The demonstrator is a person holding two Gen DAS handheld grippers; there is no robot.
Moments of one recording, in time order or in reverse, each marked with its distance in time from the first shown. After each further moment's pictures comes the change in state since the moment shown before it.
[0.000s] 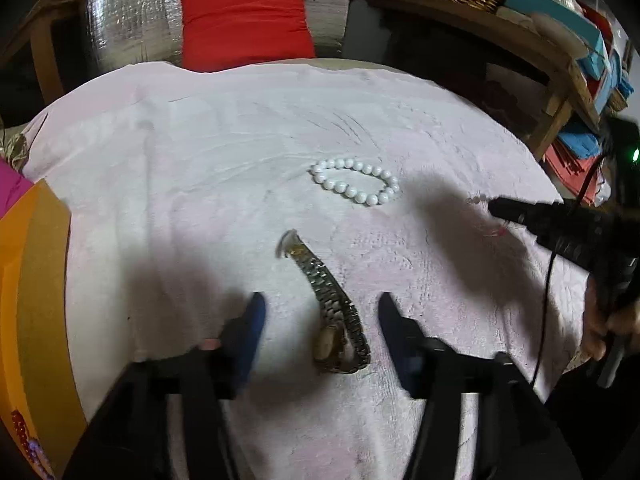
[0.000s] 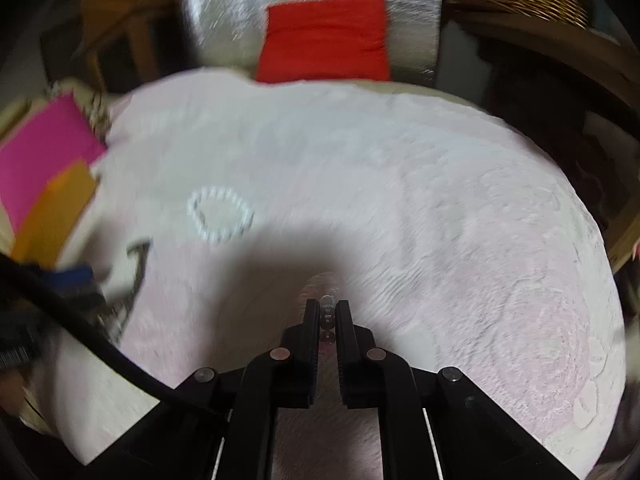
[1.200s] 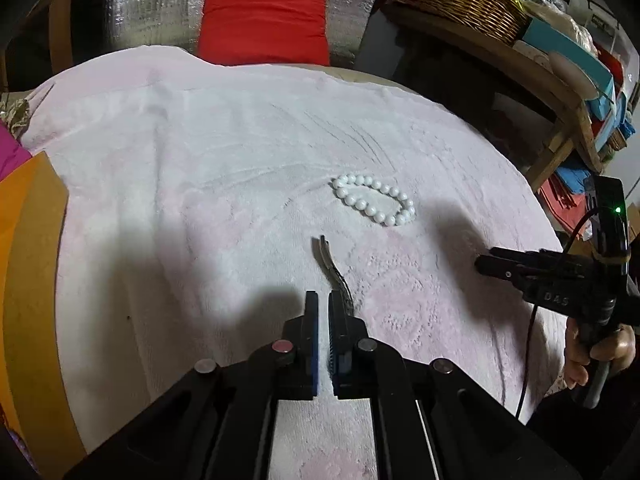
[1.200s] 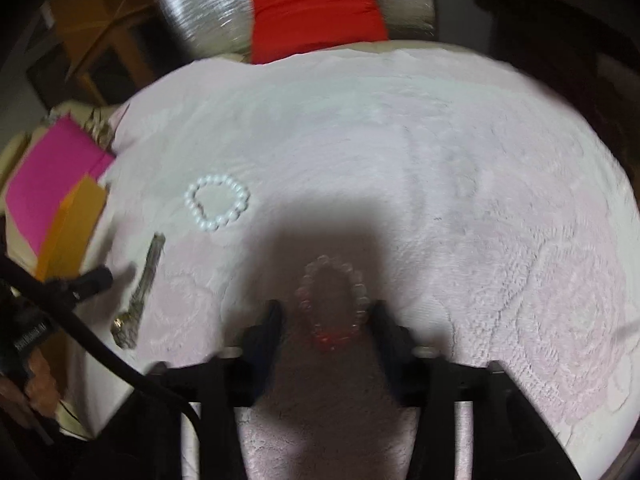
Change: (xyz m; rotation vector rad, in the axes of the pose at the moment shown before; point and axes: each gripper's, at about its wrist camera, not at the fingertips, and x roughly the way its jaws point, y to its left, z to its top) left arm -0.006 0.031 0.001 -0.107 -0.025 -0.078; right arm 0.028 0.012 0.000 -0.009 0.134 0.071
